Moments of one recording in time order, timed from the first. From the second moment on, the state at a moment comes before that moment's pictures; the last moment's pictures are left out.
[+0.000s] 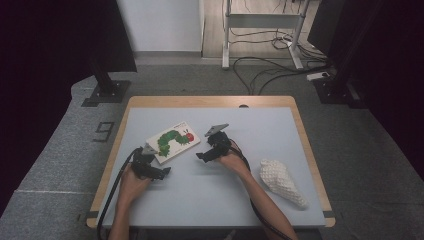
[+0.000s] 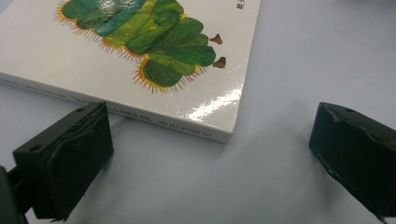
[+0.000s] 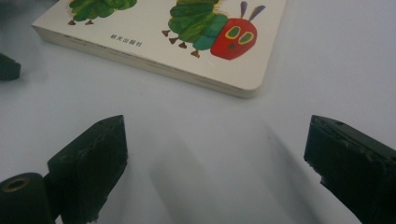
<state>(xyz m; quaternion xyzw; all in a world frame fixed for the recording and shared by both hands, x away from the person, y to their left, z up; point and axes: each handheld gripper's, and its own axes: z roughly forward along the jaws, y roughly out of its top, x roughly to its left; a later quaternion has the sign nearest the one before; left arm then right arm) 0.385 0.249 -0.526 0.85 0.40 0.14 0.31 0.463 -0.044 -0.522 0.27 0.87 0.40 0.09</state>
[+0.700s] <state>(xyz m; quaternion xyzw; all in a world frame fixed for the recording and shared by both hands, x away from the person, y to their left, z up) 0.383 0.250 -0.527 0.85 0.40 0.14 0.32 0.487 -0.009 -0.531 0.25 0.88 0.40 0.06</state>
